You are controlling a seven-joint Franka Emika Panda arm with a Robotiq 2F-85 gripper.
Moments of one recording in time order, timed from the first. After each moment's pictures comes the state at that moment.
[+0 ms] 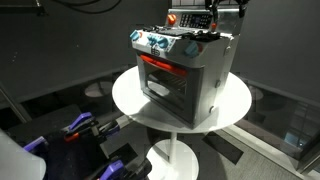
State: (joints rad) arm -0.03 0.27 -0.06 -1.75 -0.24 2.30 0.13
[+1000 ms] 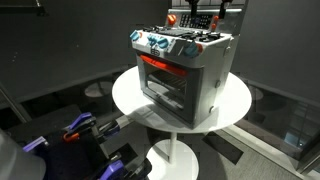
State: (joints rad) arm -0.07 0.08 -0.06 -1.87 -0.05 1.89 -0.10
